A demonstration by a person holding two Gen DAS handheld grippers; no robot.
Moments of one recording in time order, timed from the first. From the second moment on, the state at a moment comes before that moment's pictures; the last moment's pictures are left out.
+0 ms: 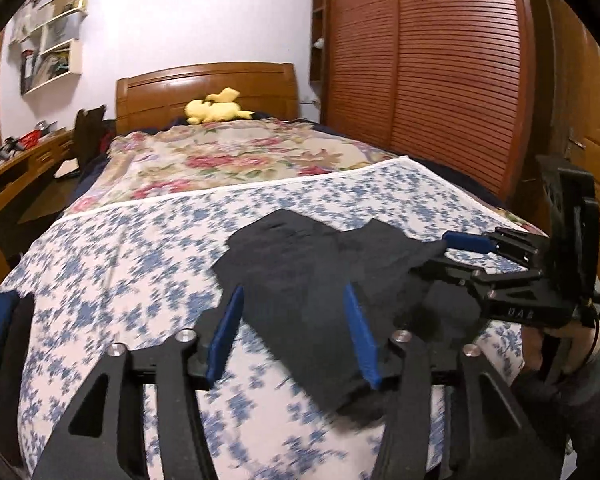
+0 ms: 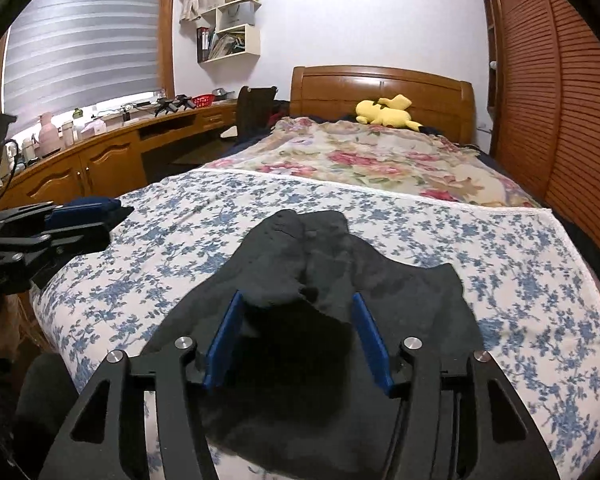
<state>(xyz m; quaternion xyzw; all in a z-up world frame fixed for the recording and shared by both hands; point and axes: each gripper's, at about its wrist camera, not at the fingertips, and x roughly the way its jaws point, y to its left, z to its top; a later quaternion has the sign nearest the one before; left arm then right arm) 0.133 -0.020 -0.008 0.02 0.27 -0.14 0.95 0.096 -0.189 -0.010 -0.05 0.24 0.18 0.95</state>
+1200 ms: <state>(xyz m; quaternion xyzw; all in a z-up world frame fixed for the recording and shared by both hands) 0.107 0.017 -0.067 -0.02 0.31 -0.10 0.95 0.139 -0.201 0.049 -0.04 0.22 0.23 0.95</state>
